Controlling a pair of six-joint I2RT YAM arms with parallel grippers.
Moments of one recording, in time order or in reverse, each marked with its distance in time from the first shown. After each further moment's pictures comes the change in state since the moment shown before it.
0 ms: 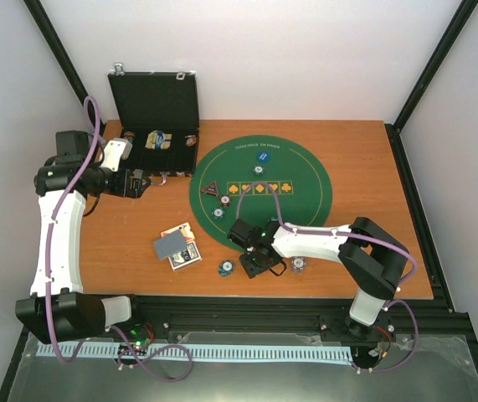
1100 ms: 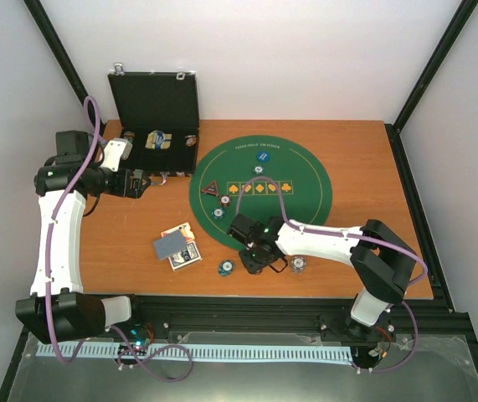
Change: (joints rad) left arm 0.000 0.000 0.000 0.000 0.001 0.000; right arm 0.000 -0.049 0.035 -0.051 -0.002 0.000
